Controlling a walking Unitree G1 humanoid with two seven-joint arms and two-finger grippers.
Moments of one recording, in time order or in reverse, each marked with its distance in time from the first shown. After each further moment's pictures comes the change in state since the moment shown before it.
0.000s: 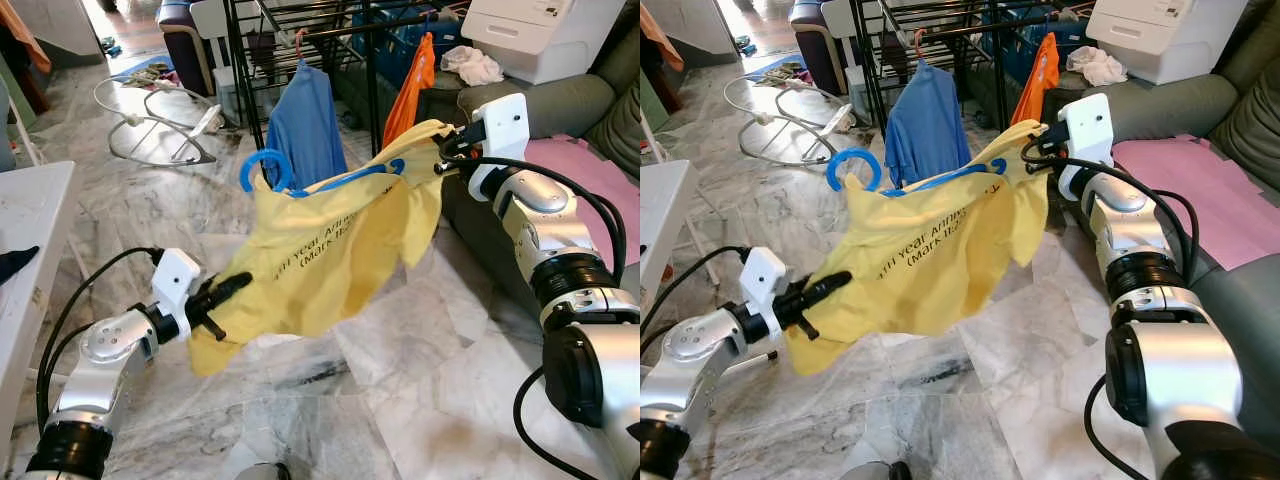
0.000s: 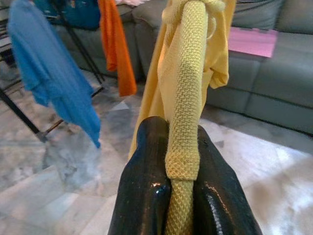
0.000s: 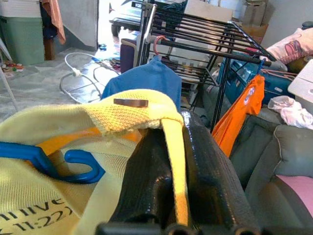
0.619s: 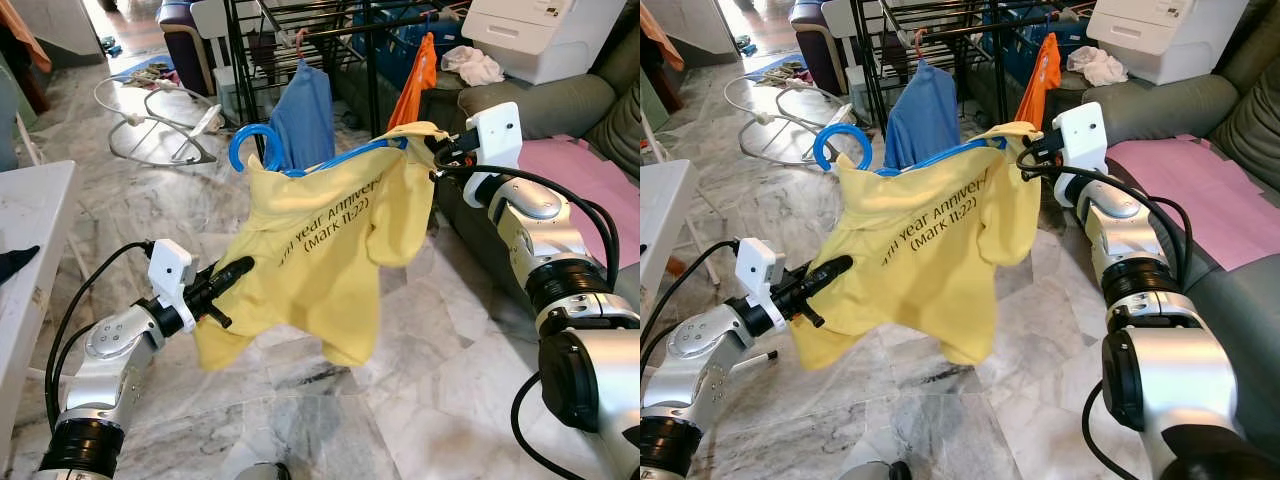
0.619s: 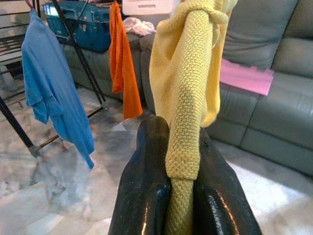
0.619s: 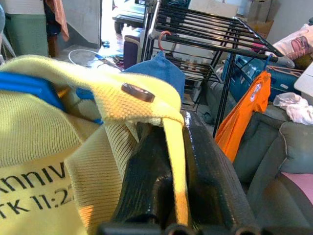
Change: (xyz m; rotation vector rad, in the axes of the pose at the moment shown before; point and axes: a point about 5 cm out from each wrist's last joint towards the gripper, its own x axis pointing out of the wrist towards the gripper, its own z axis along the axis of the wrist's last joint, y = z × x) left arm 0.004 -0.004 0.007 -0.073 -0.112 0.004; right arm 0.000 0.006 -0.007 0.006 0.013 0.012
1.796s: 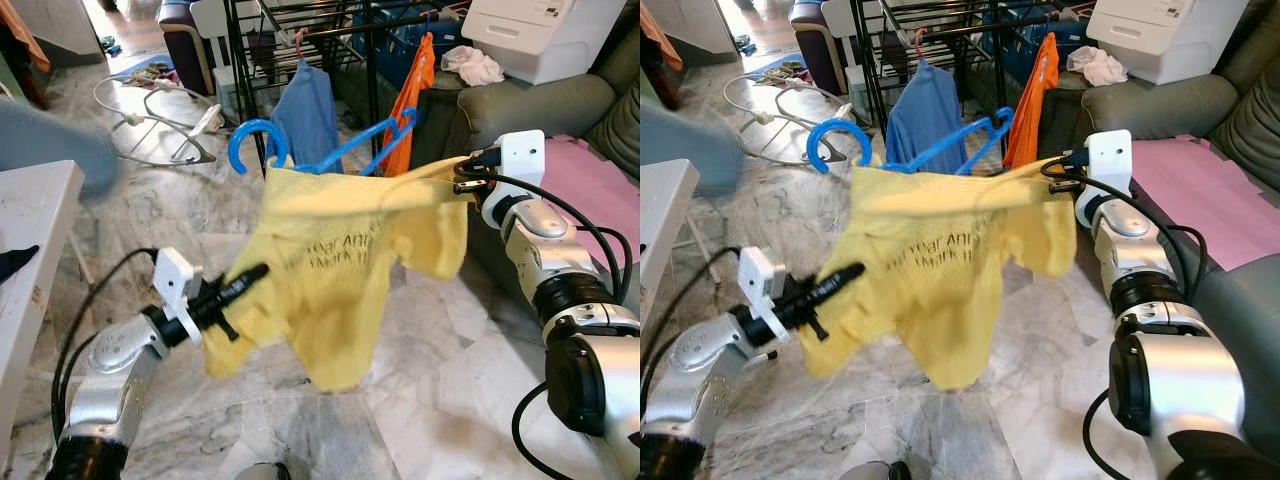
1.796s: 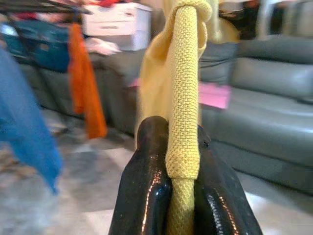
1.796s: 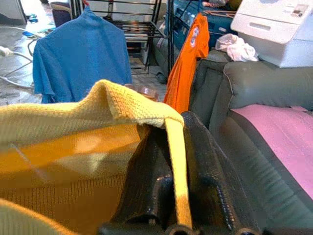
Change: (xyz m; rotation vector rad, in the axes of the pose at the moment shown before) left arm -0.004 -0.026 0.005 -0.088 -0.100 -0.187; right arm -0.017 -0.023 -0.035 0.096 0.154 -0.299
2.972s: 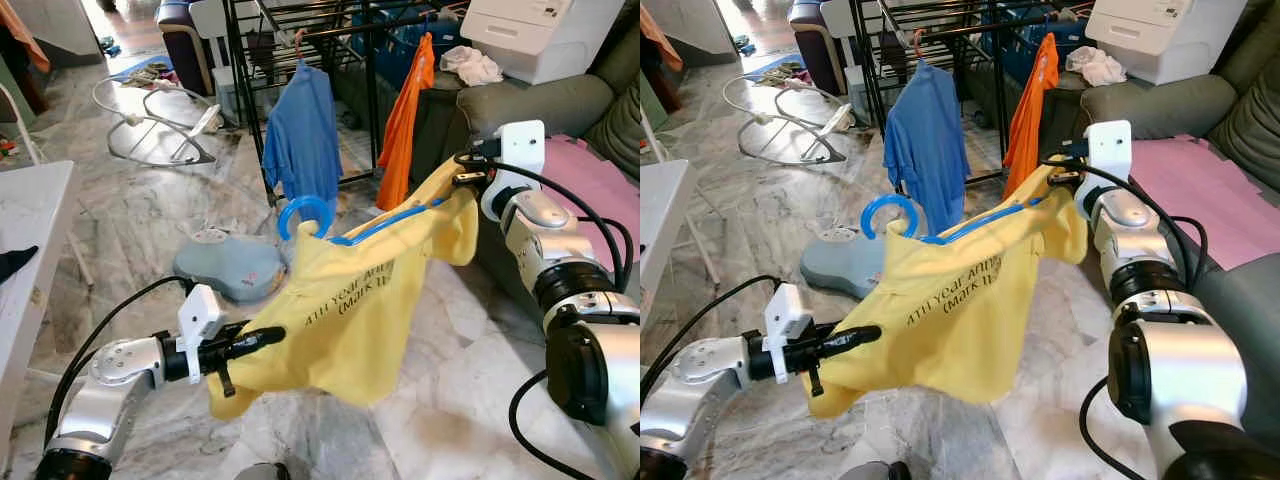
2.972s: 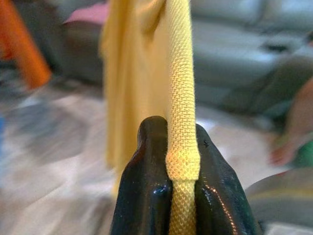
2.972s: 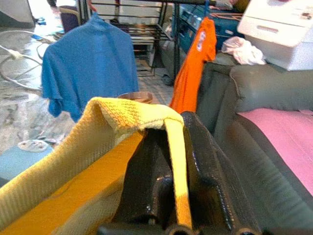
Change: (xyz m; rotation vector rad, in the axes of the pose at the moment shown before) left arm -0.012 -0.010 -0.029 0.058 0.315 -0.172; right arm 0.005 0.005 0.014 0.005 -0.009 0.041
